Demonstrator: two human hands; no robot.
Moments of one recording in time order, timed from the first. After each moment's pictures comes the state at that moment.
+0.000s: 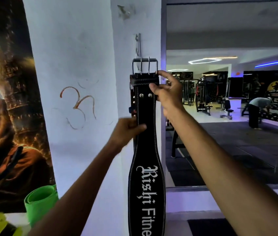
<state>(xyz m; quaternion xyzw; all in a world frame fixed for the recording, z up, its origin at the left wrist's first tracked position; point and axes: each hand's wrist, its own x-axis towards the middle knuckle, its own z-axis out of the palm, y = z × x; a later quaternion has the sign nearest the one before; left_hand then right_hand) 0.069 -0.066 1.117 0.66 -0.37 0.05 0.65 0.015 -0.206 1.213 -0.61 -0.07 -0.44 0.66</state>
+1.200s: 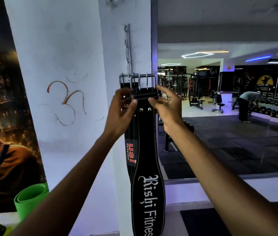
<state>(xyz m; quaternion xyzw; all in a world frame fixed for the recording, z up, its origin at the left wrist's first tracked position) 0.056 -0.092 1.138 0.62 -0.43 0.27 0.59 -0.005 -0.233 1.158 -0.62 -0.04 -0.43 0.65</state>
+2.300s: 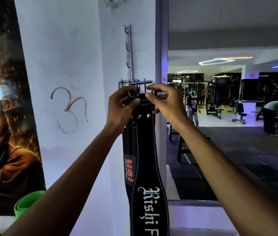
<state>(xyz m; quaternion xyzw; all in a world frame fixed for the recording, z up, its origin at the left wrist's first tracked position) 0.134 -0.173 1.176 0.60 -0.36 0.26 0.67 0.094 -0.325 1.191 -0.72 -0.21 -0.44 0.50</state>
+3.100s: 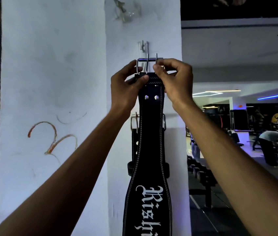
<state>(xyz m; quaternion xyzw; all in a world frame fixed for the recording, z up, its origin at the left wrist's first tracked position) 0.357 -0.176 1.321 0.49 -0.42 0.31 0.69 0.322 -0.307 1.340 -0.60 -0.19 -0.64 0.43</state>
